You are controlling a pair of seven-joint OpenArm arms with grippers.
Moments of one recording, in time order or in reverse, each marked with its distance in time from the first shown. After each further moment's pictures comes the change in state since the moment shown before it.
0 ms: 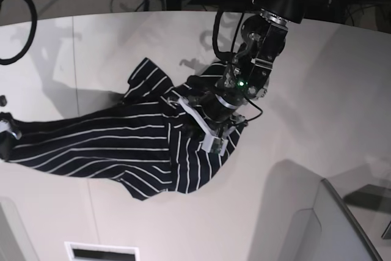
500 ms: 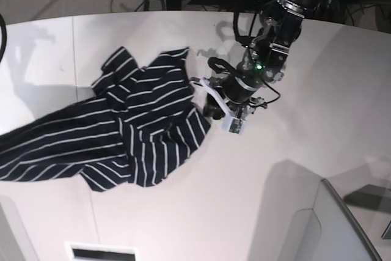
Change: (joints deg) left arm 4.5 -6.3 -0.4 1.1 0.0 0.3 0.0; right arm 4.3 5.2 7.6 -2.2 0.1 0.2 0.2
